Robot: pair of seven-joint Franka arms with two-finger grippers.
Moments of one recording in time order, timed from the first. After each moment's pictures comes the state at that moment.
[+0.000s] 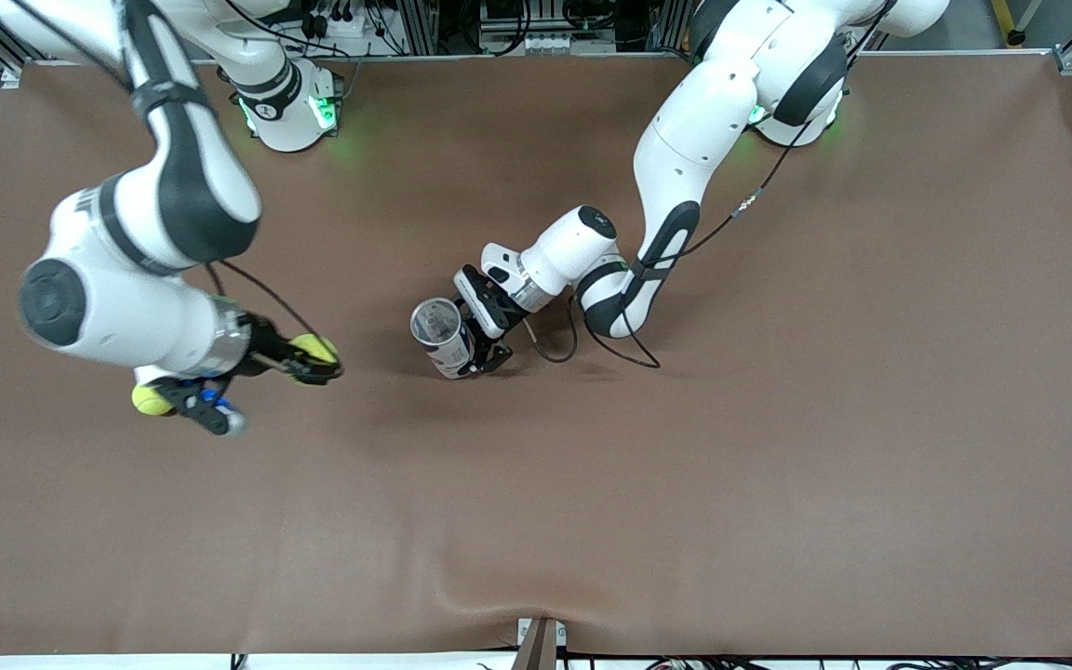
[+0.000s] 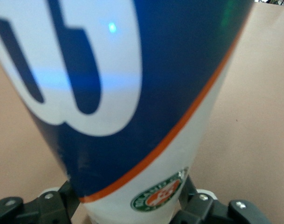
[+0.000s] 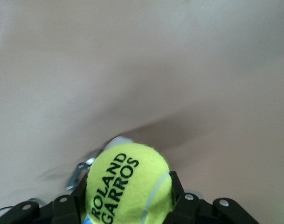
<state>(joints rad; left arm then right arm) -0.73 1.08 -0.12 -1.47 0.49 3.52 -0.27 0.23 0.40 0.08 -1.47 0.24 1.80 0.82</state>
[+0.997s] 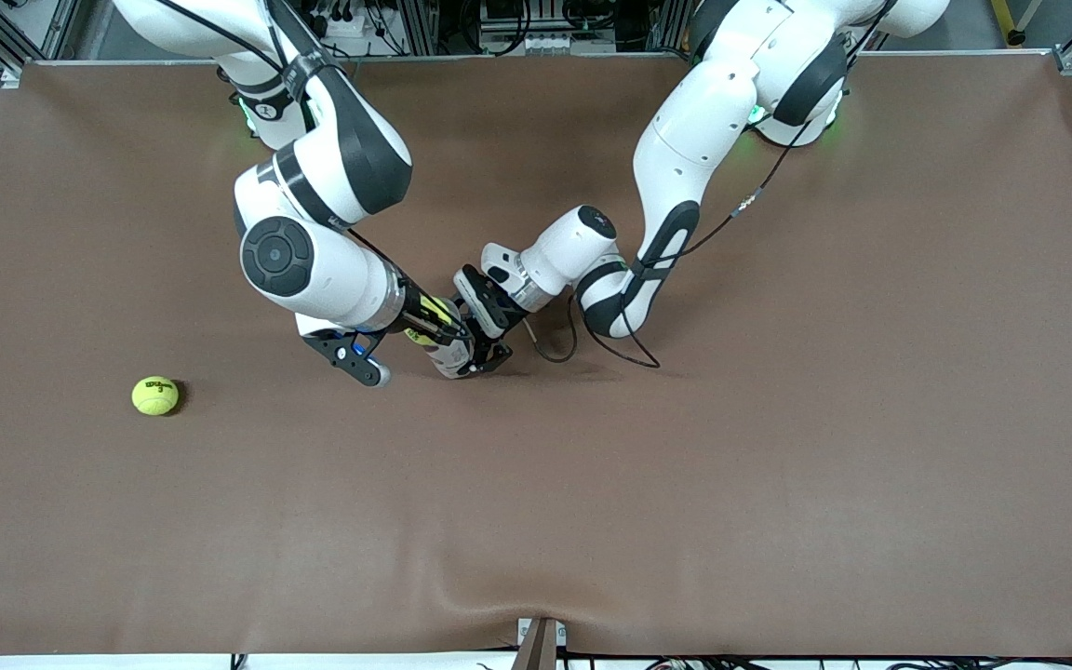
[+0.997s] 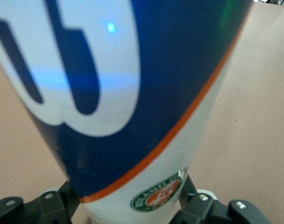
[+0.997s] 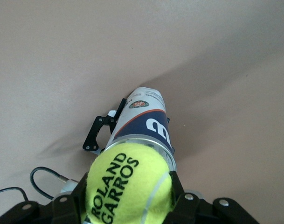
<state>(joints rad) -0.73 1.08 -0.12 -1.47 0.49 3.52 -0.27 0.43 0.43 0.08 -1.55 0.24 1.89 1.02</state>
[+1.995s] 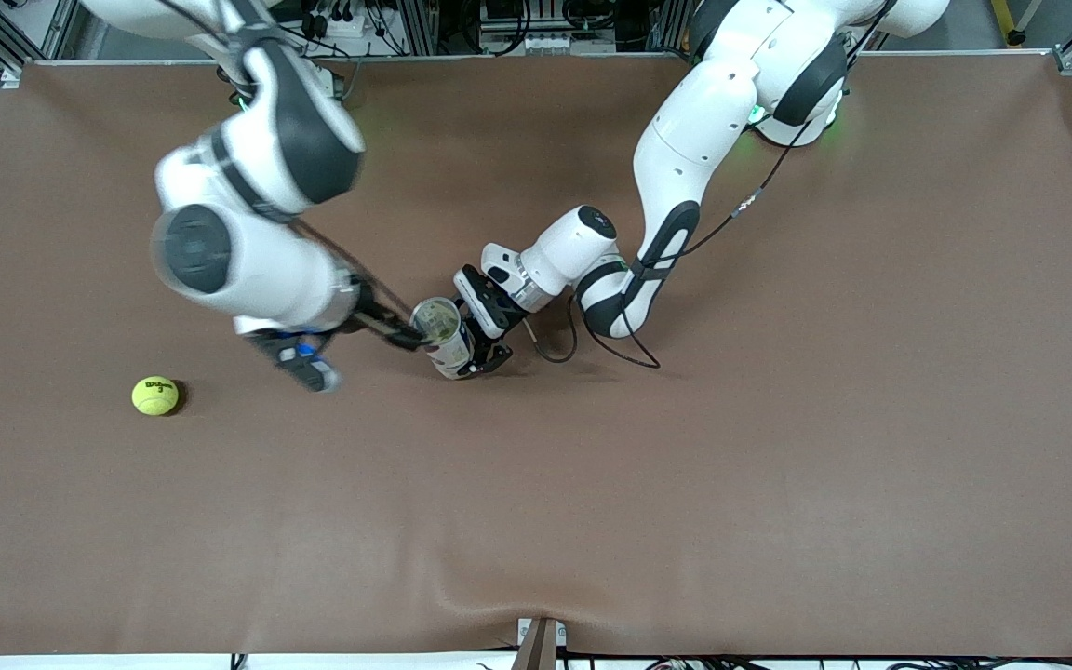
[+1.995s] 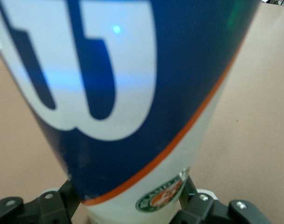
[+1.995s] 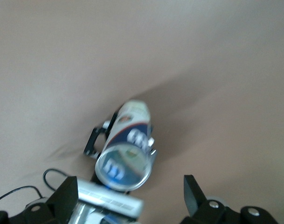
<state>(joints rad) -0.73 1.08 -0.12 -1.47 0.49 3.52 -0.27 0.31 0.40 0.05 -1.40 0.24 1.68 0.91</state>
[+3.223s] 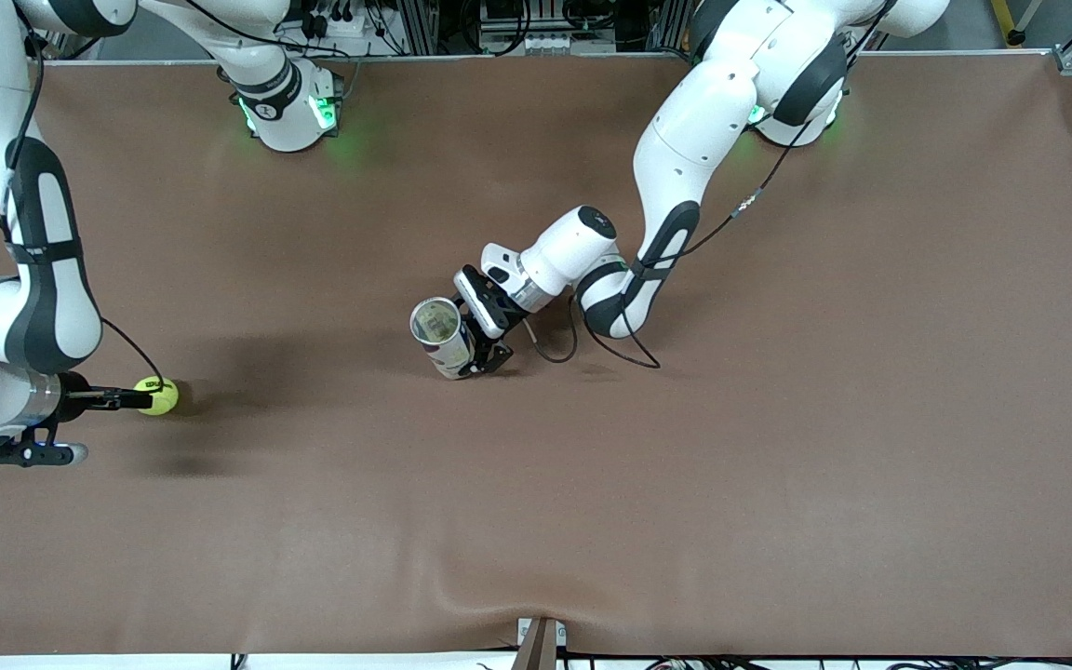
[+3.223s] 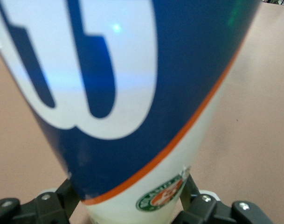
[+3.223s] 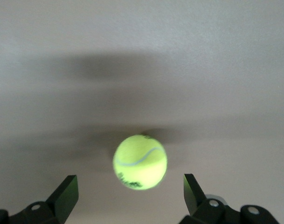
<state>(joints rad) -0.73 1.08 -0.12 -1.47 0.49 3.52 -0.27 -0.17 0.61 -0.08 -1.59 0.00 2.04 -0.22</state>
